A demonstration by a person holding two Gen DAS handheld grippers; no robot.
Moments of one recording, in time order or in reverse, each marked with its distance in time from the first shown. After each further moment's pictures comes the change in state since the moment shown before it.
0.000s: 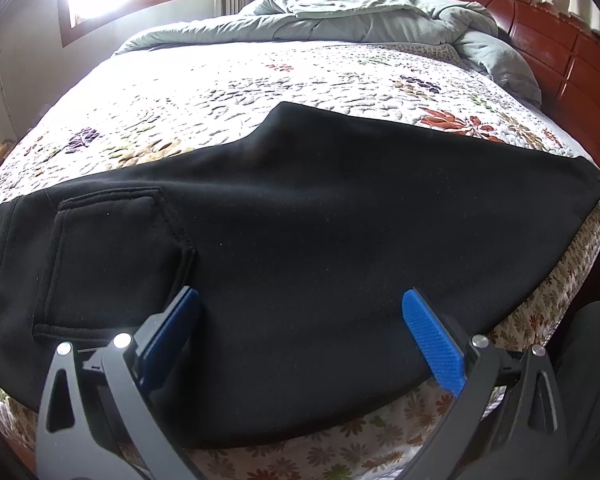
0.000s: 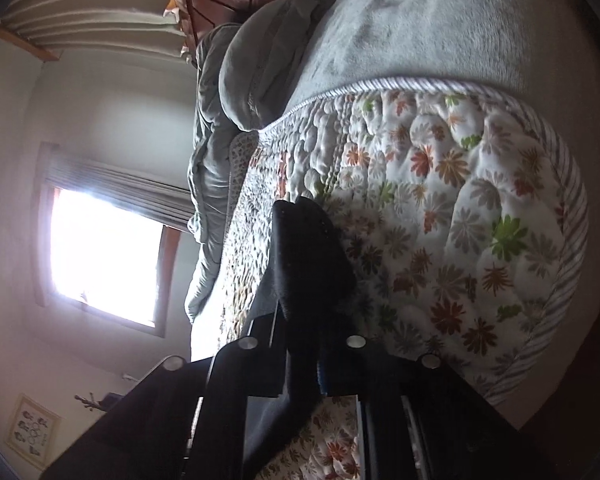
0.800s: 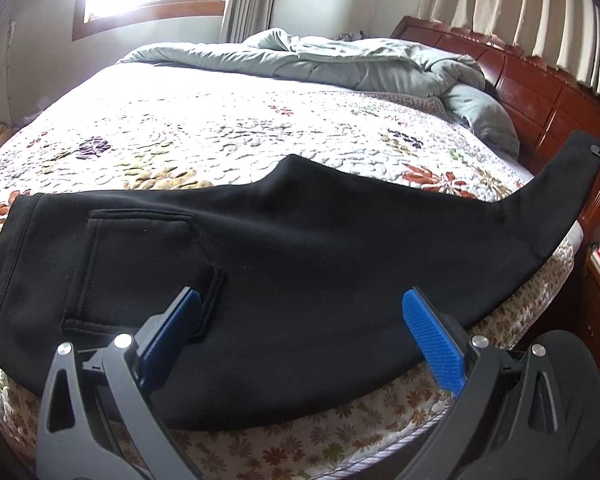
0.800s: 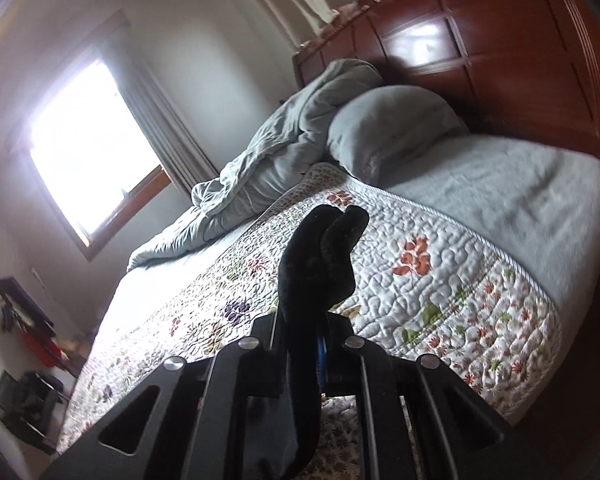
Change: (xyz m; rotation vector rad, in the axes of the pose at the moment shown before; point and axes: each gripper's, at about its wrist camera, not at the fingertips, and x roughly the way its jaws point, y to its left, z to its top) left arm -0.043 0.025 0.000 -0.097 -0.141 -0.111; right arm -0.031 0.243 -0.071 -0.609 -0.127 -0.212
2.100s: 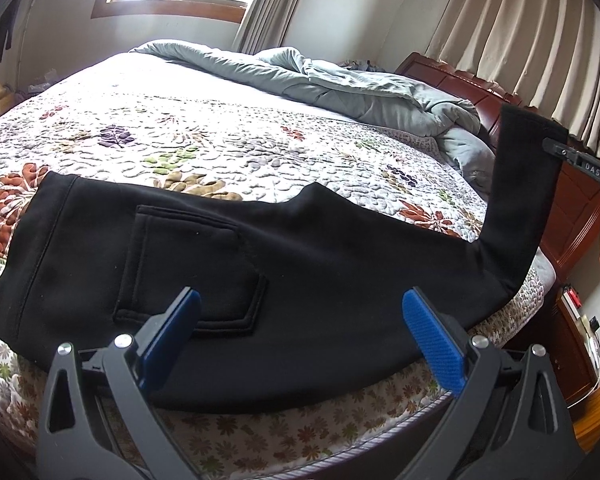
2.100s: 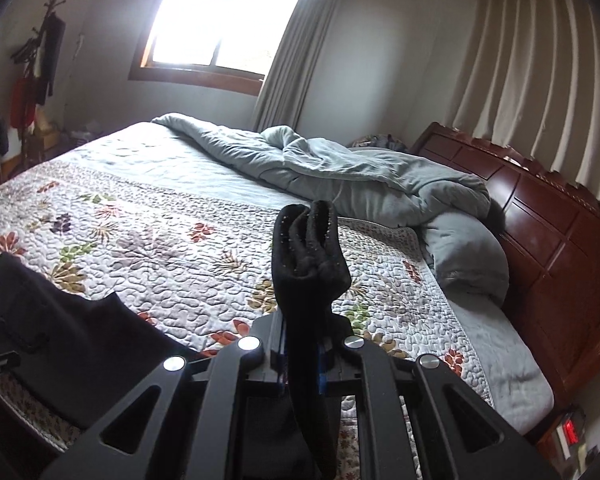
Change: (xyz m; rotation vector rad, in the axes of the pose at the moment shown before) left arm -0.035 0.050 -0.001 -0.127 -0.066 -0.095; right arm 0.025 0.291 -0.128 -0.844 0.008 -0.142
